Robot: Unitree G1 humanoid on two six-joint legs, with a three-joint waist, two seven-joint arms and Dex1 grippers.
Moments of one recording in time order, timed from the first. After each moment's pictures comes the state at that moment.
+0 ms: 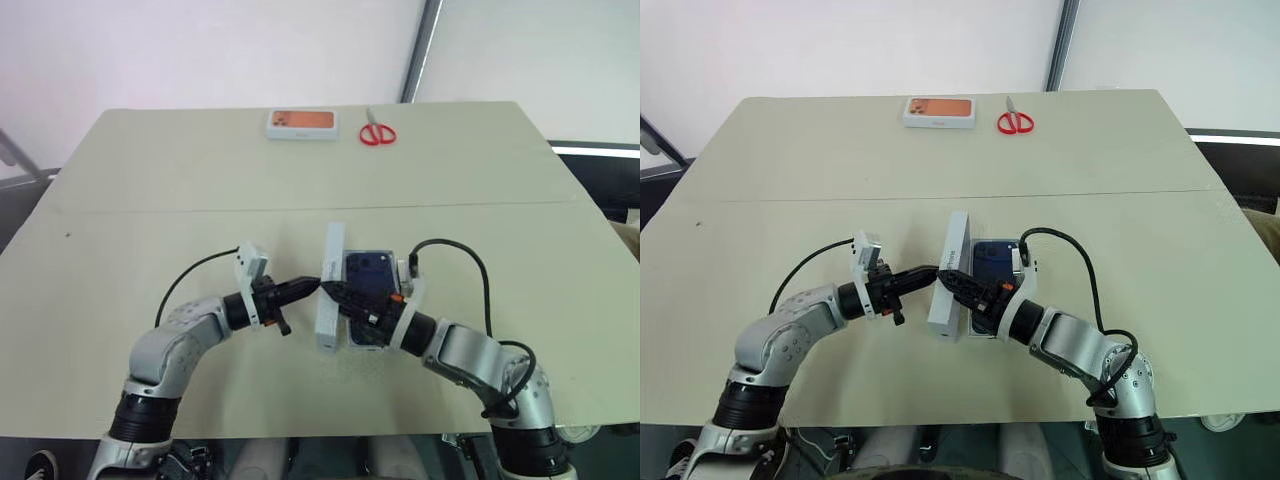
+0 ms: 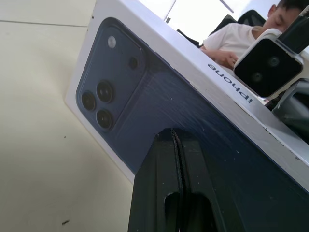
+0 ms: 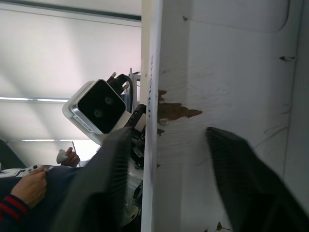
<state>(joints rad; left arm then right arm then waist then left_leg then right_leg) -0.24 0.33 -0.03 -0.19 -0.63 0.67 -0.77 -0.10 -0.31 0.01 -0.36 1.96 0.87 -0.44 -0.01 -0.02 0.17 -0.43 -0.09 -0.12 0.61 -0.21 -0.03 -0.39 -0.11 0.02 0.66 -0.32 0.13</state>
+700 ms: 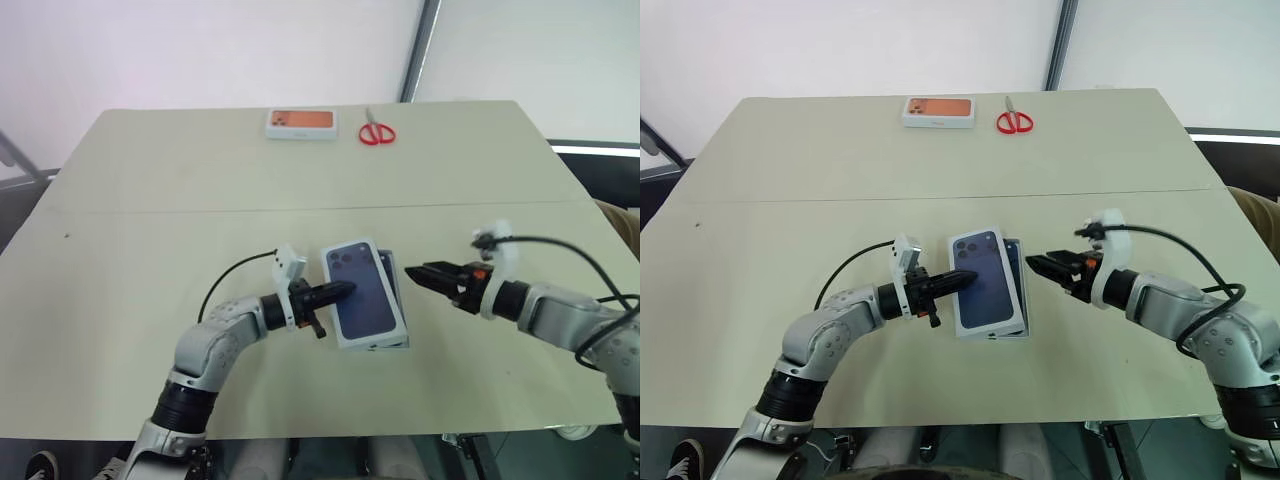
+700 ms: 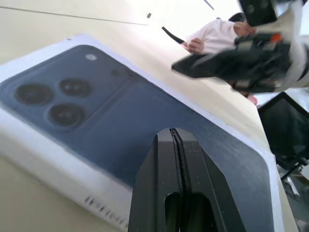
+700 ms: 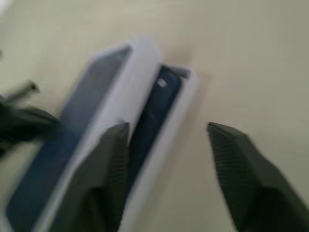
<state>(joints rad) -0.29 0.21 -0.16 -0.11 -0.57 0.63 -0.76 -0.16 -0.88 -0.09 -0.32 1.11 0.87 0.24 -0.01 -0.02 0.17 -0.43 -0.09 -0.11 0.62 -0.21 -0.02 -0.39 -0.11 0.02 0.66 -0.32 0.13</state>
